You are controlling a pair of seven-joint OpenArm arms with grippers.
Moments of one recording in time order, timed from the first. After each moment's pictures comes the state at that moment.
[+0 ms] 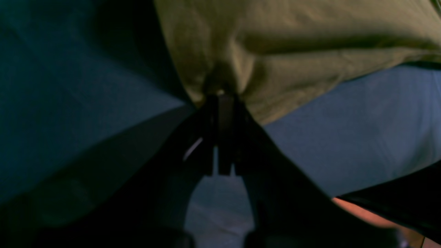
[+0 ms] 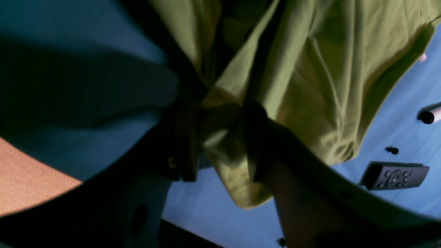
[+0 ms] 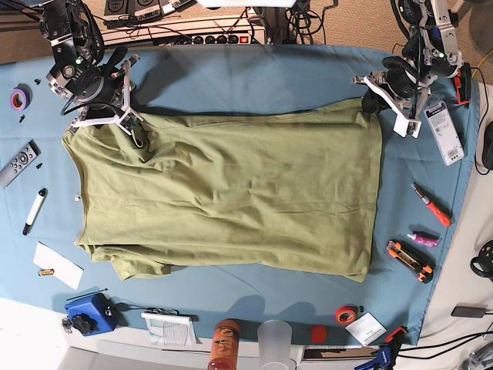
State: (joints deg) left arm 24.3 -7.4 -18.1 104.7 -32.9 -20.7 55.6; right arm -23.2 36.4 1.2 116.9 8.7 31.2 -60.4
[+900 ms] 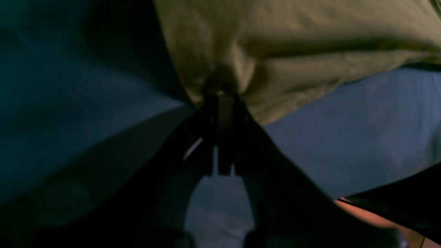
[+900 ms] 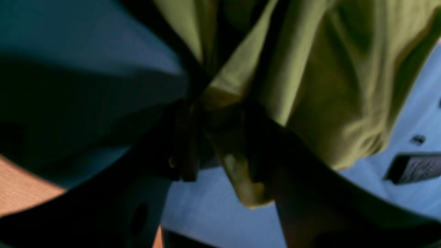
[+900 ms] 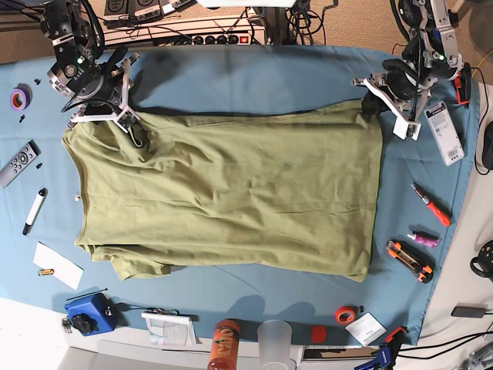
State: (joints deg) left arm 23.4 -7.4 -18.1 104.6 -32.9 -20.7 56.2; right arm -24.1 36.4 1.3 110.8 6.7 28.6 -55.5
